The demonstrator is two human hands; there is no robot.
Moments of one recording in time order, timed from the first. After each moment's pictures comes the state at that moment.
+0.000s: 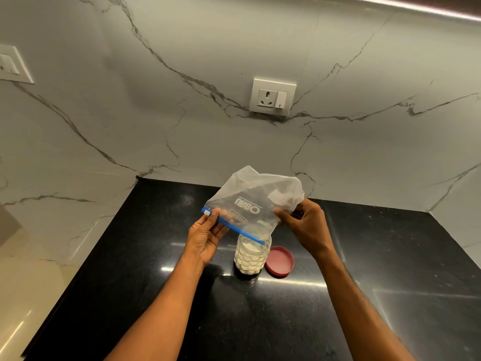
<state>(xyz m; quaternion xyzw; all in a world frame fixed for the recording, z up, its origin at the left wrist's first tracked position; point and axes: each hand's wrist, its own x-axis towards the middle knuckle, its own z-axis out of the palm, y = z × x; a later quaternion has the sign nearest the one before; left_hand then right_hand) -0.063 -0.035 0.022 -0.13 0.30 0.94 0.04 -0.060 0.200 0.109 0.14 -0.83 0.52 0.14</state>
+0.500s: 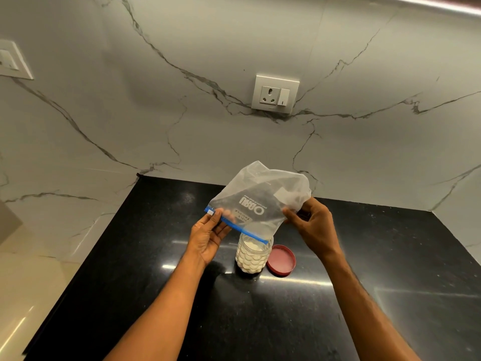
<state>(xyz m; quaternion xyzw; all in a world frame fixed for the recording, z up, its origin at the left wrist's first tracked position) -0.064 -0.035 0.020 -0.13 0.32 0.94 0.04 -0.059 0.208 0.104 0.13 -0.84 0.50 0.16</state>
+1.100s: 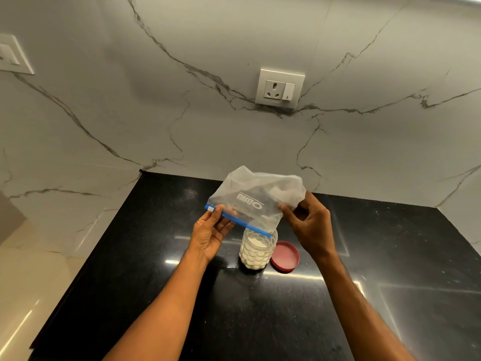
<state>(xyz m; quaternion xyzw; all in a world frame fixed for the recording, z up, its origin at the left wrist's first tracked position) -0.067 -0.039 0.013 -0.12 0.30 0.94 0.04 -0.054 0.188 0.099 0.16 -0.83 0.50 0.20</state>
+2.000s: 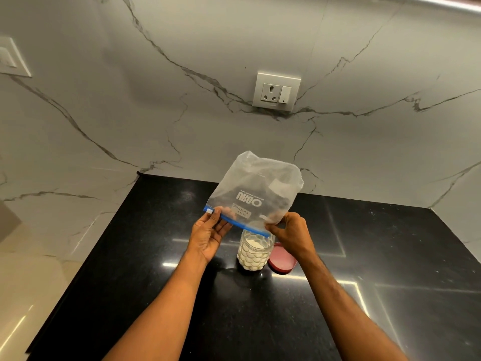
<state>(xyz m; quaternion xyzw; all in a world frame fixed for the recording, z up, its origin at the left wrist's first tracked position) -0.068 -0.037 0.013 -0.13 0.30 0.94 0.04 -0.061 0.171 0.074 0.03 -0.90 0.44 0.03</state>
